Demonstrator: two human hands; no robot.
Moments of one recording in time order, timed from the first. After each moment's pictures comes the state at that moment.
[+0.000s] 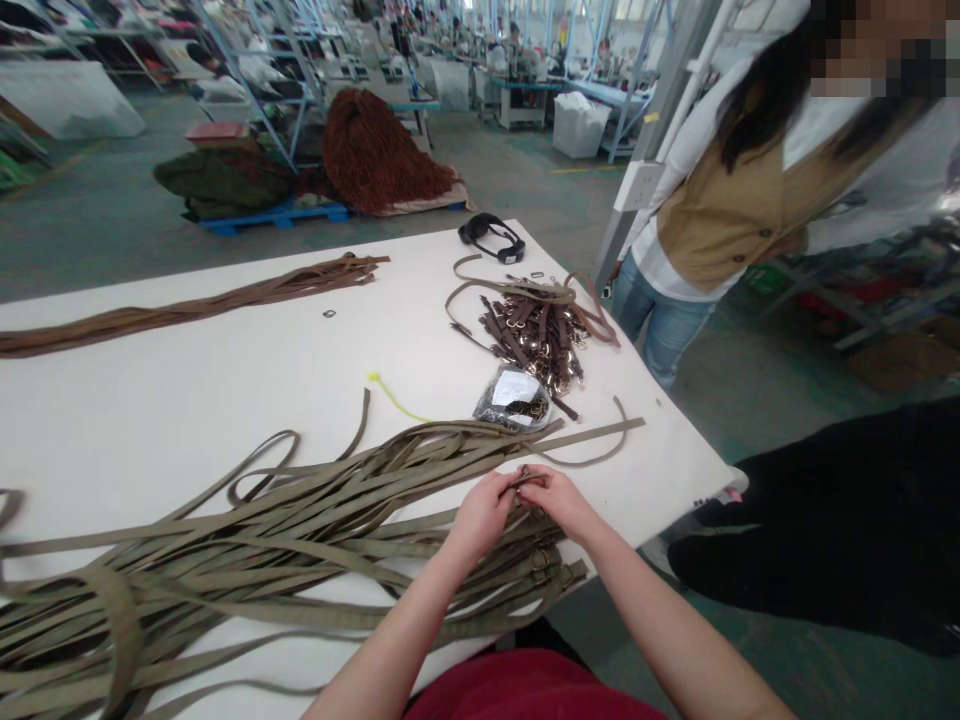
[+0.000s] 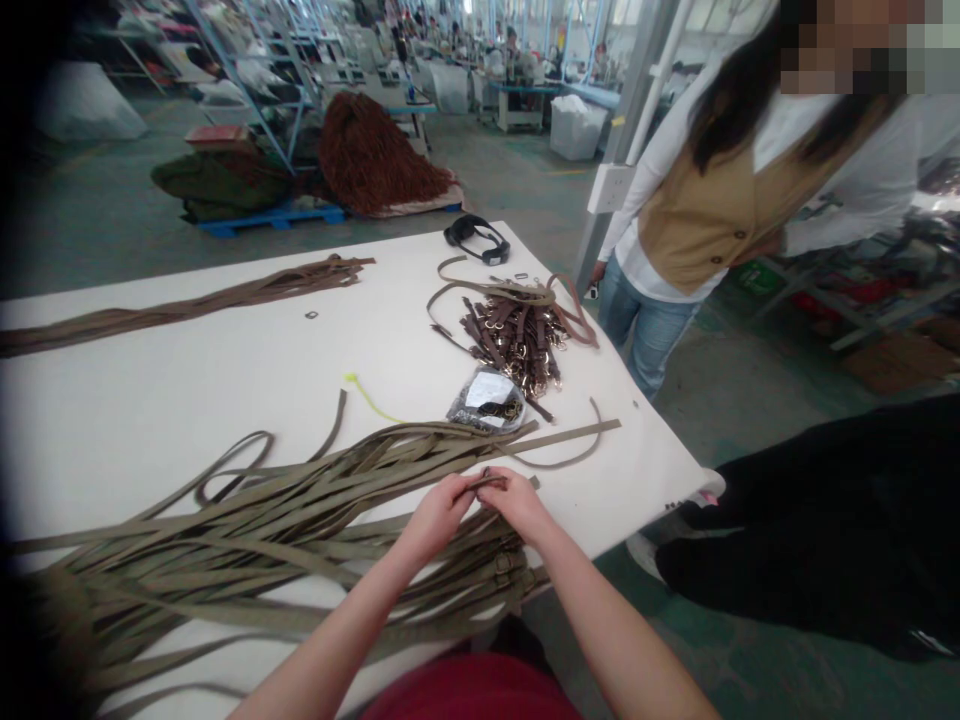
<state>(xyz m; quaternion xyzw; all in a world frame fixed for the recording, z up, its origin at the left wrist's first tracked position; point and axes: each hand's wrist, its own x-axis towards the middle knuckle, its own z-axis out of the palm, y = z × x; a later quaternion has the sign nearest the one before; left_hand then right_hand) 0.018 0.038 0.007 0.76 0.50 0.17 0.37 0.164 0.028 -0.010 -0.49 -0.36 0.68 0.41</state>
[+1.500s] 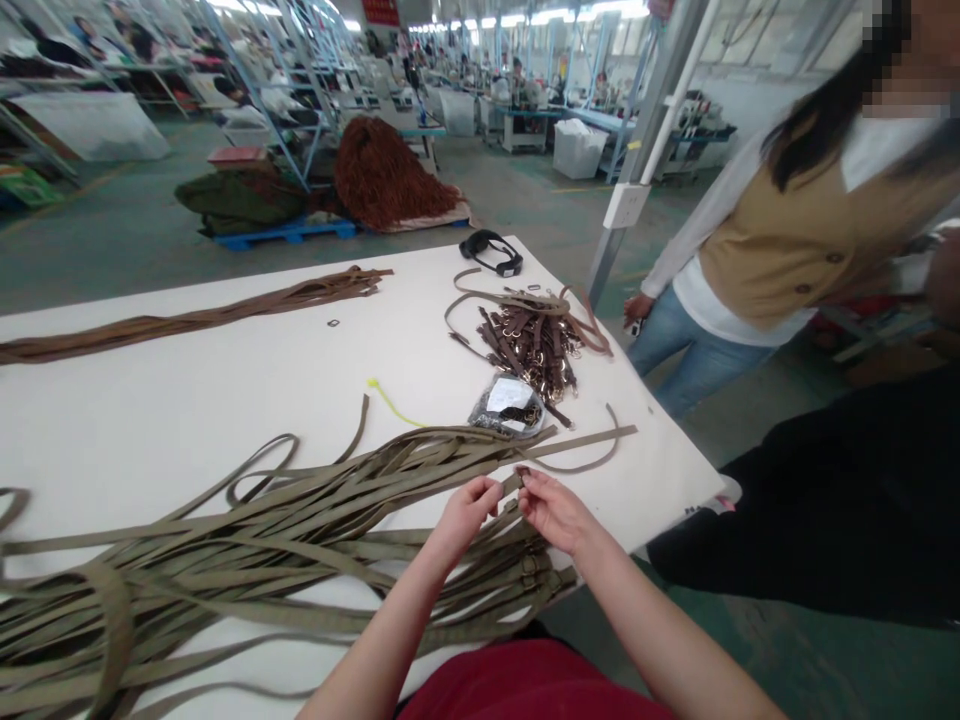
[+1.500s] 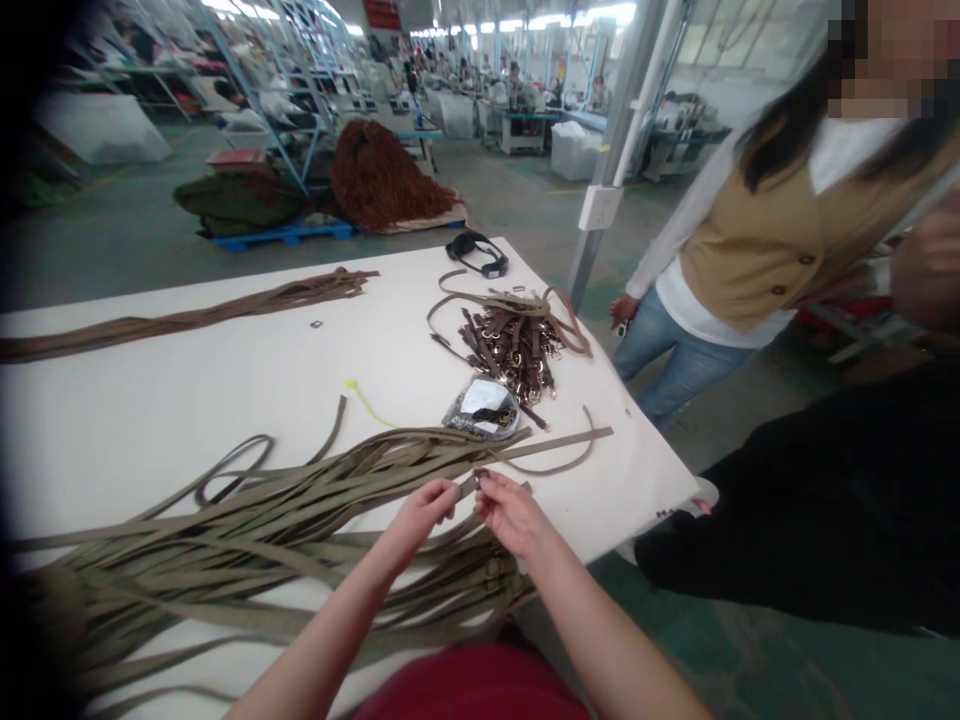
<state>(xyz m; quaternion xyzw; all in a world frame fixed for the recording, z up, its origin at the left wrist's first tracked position) 0.012 0.033 0.025 0.54 0.56 0.27 0.56 0.171 0.020 0.006 -0.35 -0.07 0.80 0.49</state>
